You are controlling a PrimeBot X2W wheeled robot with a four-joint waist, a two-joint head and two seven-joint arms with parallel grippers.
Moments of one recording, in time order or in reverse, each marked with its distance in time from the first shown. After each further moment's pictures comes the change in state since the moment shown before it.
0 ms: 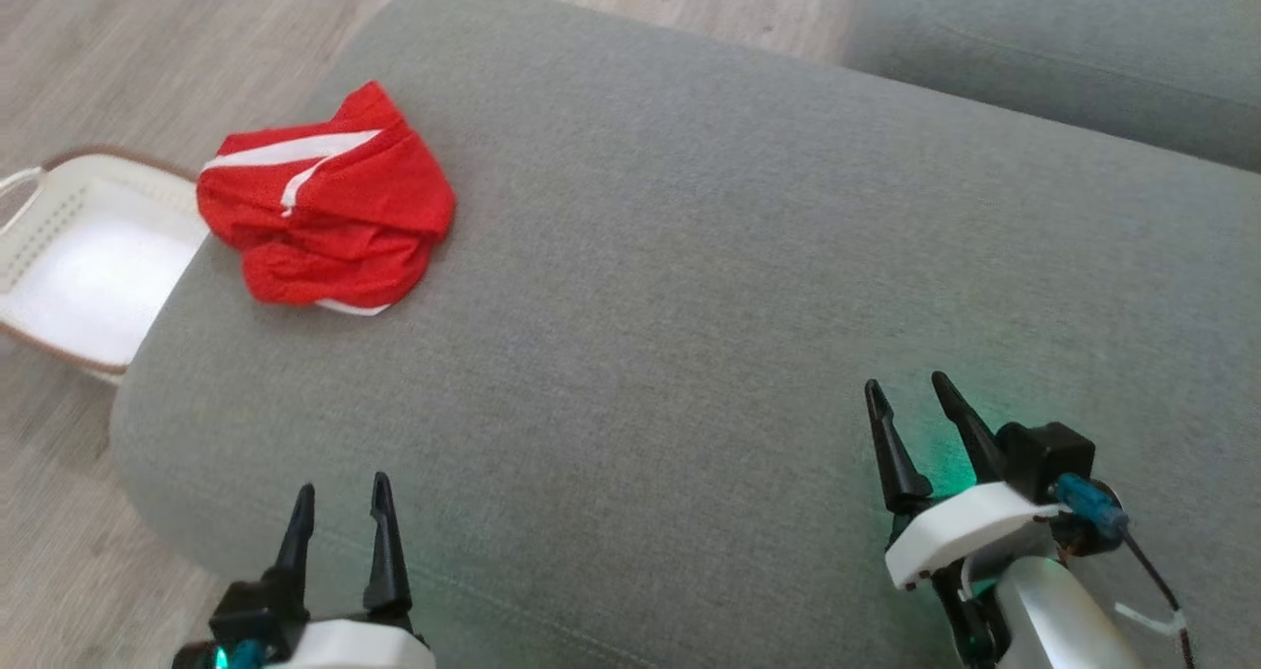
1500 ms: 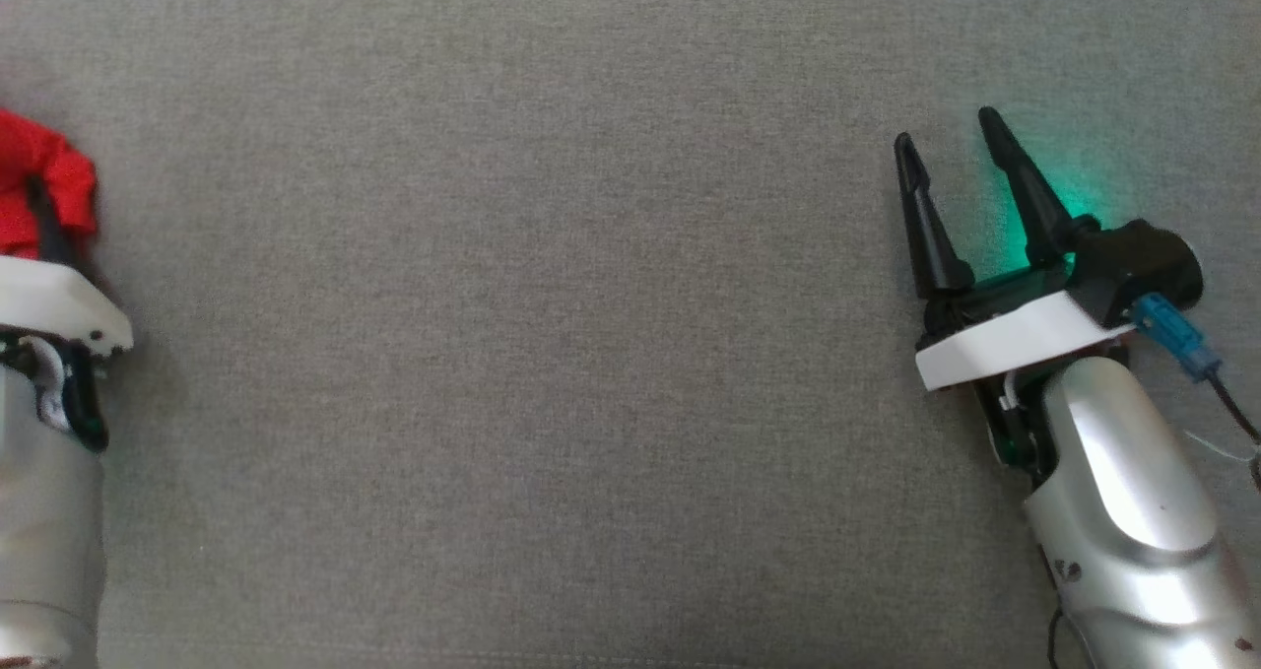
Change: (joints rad) left arm -0.799 0.281 0.242 0.692 0.009 -0.067 0.137; right arm -0.230 -0.090 0.038 -0.227 -0.049 0.000 -0.010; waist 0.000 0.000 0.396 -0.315
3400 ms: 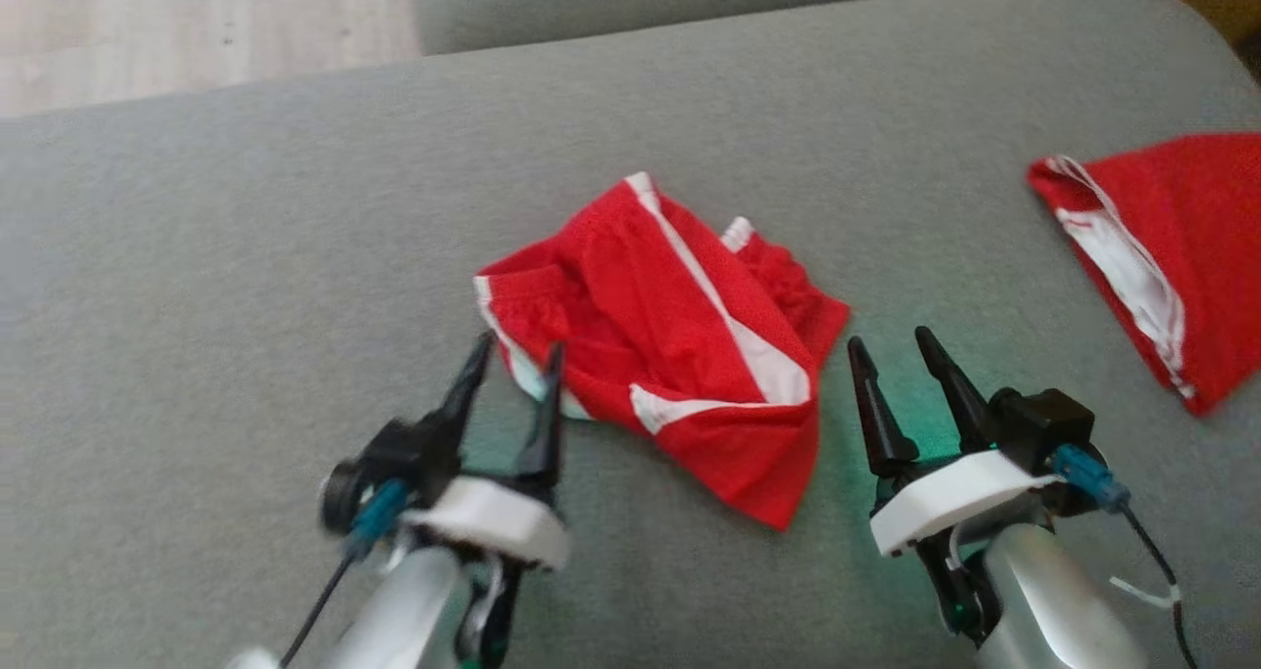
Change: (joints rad) left arm 0.478 -0.287 -0.628 -0.601 -0.191 0.067 -0.133; right arm 0.199 0.085 0.017 0.155 0.101 0.000 0.003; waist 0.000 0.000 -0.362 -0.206
